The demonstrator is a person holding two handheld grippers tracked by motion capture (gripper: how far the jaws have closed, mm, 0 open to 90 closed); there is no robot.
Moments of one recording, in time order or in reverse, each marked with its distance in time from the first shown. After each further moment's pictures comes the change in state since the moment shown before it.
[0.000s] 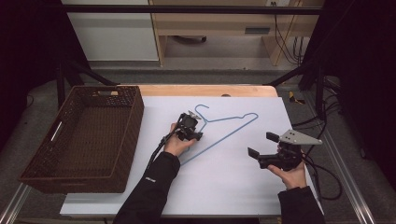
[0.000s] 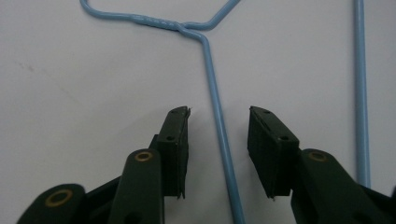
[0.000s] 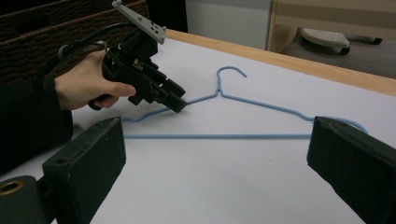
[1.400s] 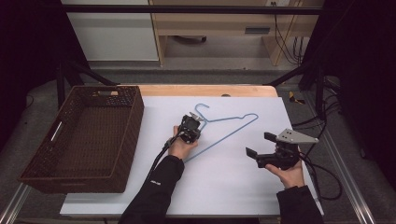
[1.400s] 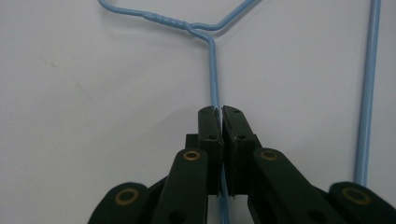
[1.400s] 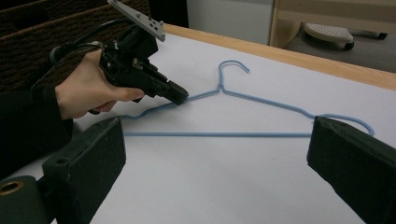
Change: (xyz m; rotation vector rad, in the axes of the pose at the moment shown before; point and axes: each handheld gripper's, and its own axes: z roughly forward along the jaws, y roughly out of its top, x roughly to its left) left arm -0.016 0.000 -0.003 -0.012 0.109 -0.029; right arm 0.000 -0.001 0.007 0.020 0.008 0.001
